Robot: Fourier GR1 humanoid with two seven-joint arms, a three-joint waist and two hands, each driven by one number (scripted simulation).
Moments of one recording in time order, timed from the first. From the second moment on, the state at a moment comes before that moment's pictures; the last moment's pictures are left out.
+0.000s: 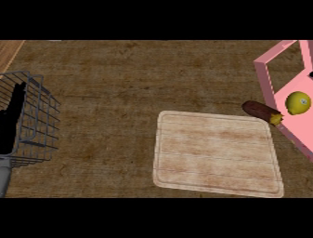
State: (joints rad) left arm -0.15 0.37 0.13 -1.34 -0.22 0.11 0.07; right arm -0.98 -0.74 -0.38 -0.14 0.32 0.12 -0.64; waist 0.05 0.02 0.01
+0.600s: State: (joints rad) left arm -0.15 0.37 0.15 -1.35 -0.21 0.10 0.06; right arm -0.87 -0.99 -0.52 -0.10 0.18 0.36 -0.67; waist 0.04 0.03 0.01
